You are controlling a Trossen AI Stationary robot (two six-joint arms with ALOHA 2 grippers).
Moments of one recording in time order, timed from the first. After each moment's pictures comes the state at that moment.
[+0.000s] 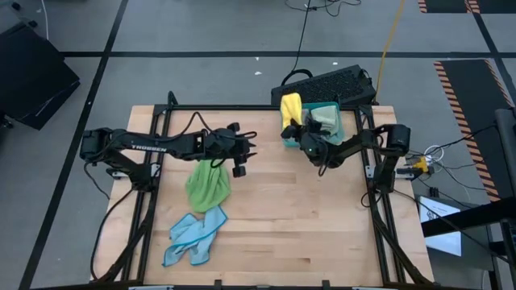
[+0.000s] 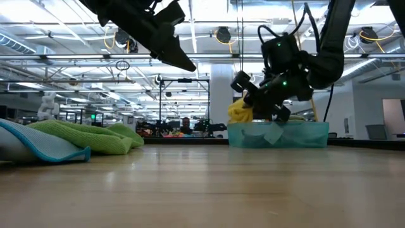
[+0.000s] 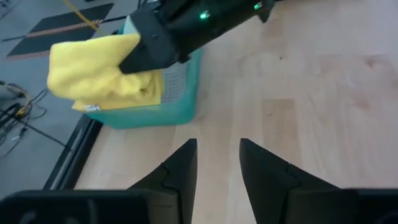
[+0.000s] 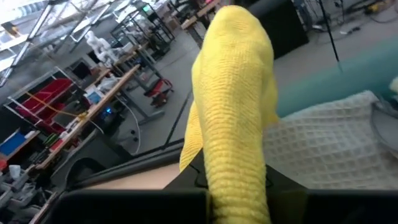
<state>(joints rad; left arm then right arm) 0.13 1.45 0.96 -0.06 -0.14 0.21 -0.30 1.82 0.56 1.02 0.84 0.85</state>
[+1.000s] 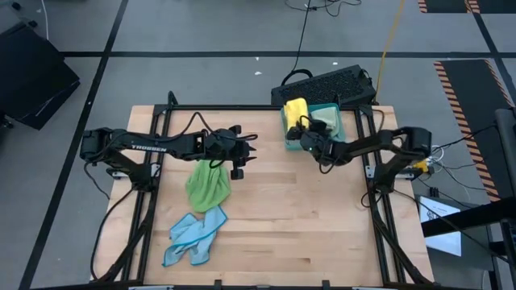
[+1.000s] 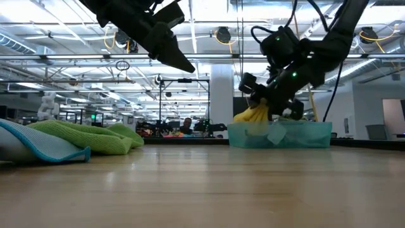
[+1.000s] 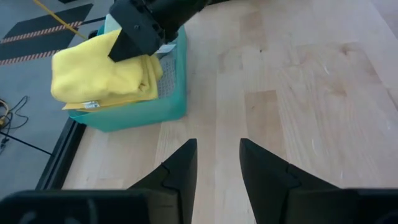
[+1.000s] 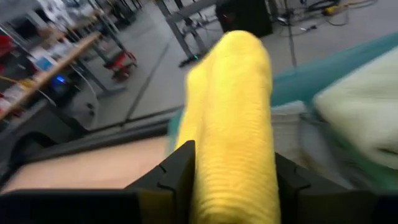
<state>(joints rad) 0.13 1.45 0.96 -0.09 -0.08 0.25 -0.29 1.61 0.56 0.54 0.86 0.93</state>
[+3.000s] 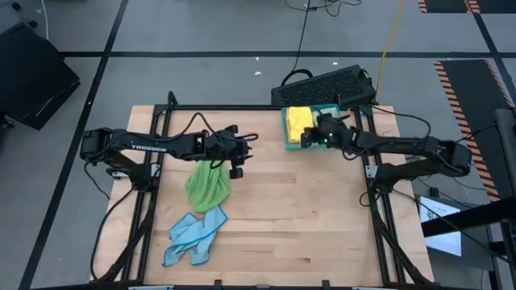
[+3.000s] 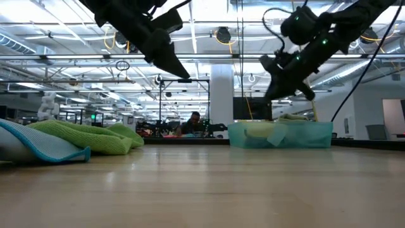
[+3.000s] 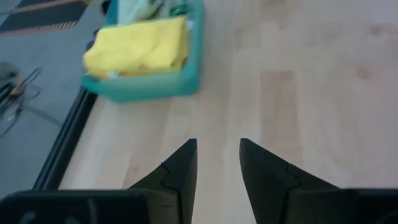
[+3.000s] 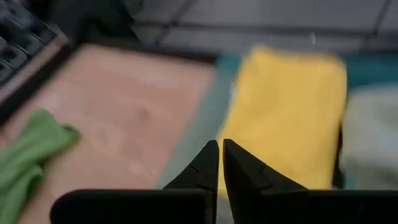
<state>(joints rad) 0.13 1.45 0.96 -0.16 -0.15 0.19 -0.44 1.18 0.56 0.03 0.28 0.62</state>
